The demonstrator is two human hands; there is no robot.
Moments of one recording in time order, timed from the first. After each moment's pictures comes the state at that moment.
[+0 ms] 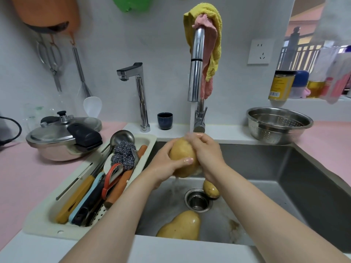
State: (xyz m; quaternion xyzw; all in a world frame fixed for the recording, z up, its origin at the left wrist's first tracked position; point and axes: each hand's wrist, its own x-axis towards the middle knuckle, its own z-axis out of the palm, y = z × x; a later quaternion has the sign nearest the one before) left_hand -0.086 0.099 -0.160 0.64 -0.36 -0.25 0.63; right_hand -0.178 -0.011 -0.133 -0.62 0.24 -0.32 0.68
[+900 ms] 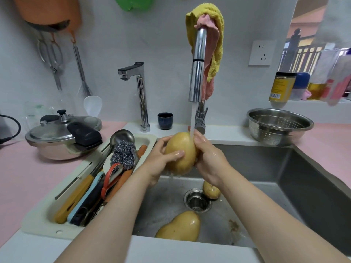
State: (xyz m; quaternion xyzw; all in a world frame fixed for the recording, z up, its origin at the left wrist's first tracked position) left_hand -0.072 0.103 -0.159 0.61 -0.30 -0.27 0.68; right_hand -0.186 -0.015 -0.137 -0.54 0.11 -0.23 0.80
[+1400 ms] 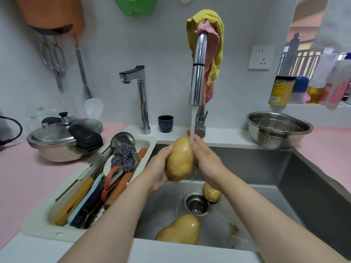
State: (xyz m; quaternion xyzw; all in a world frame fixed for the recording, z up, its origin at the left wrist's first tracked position) left_hand -0.077 0.095 -0.162 0.55 -0.18 -0.37 0.73; right_hand -0.189 -0.019 -0.143 -0.70 0.11 -0.24 0.66
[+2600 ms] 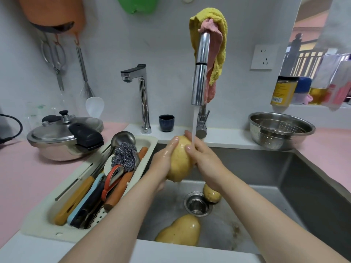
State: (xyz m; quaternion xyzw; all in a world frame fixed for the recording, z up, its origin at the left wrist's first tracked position) left_hand -0.099 0.095 -0.142 0.62 -0.16 -0.27 0.72; right_hand -0.187 -0.012 -0.140 -0.70 0.08 -0.22 0.68
